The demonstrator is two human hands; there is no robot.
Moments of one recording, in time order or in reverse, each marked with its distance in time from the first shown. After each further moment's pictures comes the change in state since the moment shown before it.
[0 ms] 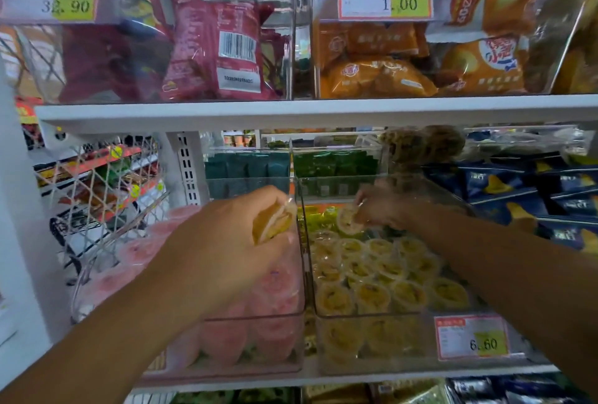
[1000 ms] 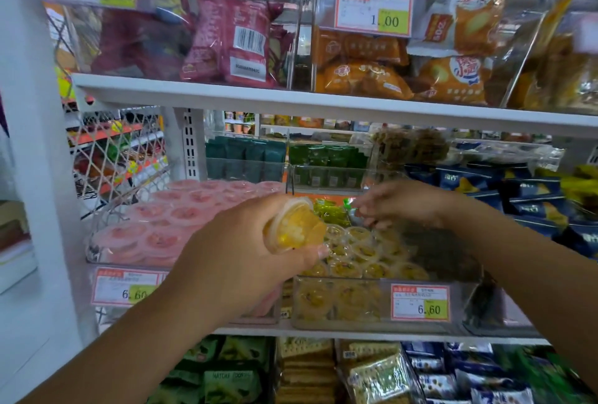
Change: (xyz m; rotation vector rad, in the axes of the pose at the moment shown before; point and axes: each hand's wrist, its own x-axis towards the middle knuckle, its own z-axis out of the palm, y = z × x) left_hand -0.048 0.034 0.017 -0.215 0.028 -0.003; right_hand -0.100 0.008 -0.055 0.144 -0.241 -0.150
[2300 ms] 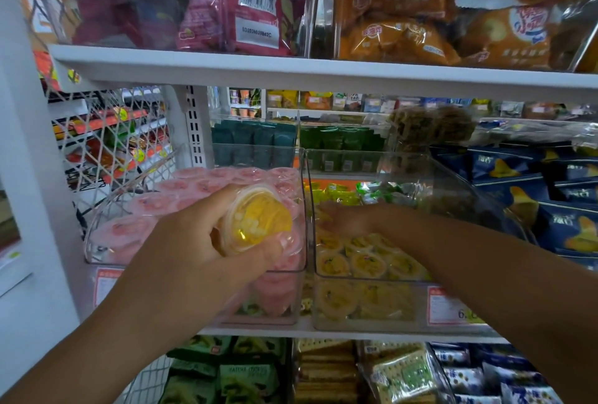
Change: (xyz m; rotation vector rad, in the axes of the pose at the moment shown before) left_hand -0.014 -0.024 -0.023 -0.248 0.058 -0.141; right_hand 0.121 0.017 0.095 -0.565 -0.260 0.093
